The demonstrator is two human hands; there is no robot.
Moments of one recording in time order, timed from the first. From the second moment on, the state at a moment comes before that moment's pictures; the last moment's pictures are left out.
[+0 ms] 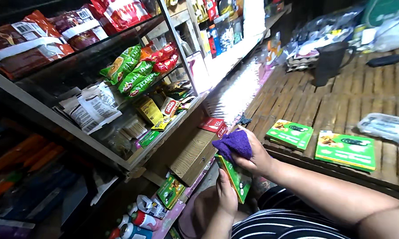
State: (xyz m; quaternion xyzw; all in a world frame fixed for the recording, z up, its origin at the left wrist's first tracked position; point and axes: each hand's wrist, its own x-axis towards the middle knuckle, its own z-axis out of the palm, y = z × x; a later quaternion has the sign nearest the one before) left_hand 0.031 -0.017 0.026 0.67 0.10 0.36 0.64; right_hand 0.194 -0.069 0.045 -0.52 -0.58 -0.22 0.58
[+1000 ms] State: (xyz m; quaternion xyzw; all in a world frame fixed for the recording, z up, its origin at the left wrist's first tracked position) left_hand 0.032 0.009 0.064 0.41 0.18 0.49 0.75; right_hand 0.161 -0.055 -0.021 -0.45 -0.68 -0.15 0.56
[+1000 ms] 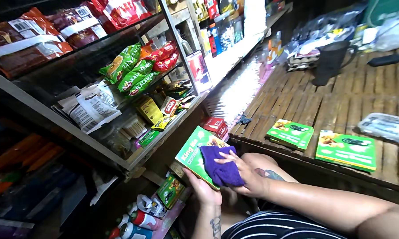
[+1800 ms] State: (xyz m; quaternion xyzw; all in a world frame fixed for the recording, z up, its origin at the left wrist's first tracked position) left_hand 0.035 -0.021 0.030 0.50 0.08 0.36 0.79; right_hand 0.193 -0.059 0.022 -0.55 -0.56 -0.02 0.62
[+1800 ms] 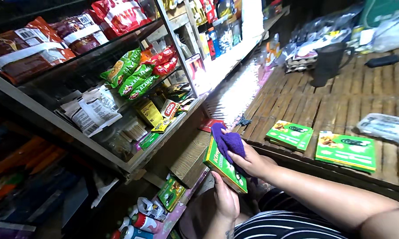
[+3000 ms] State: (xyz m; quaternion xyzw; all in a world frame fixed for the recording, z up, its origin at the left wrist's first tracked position) left_hand 0.028 -0.010 0.049 0.48 0.02 0.47 0.74; right_hand 0.162 -0.071 0.013 -0.50 -0.64 -0.11 0.57
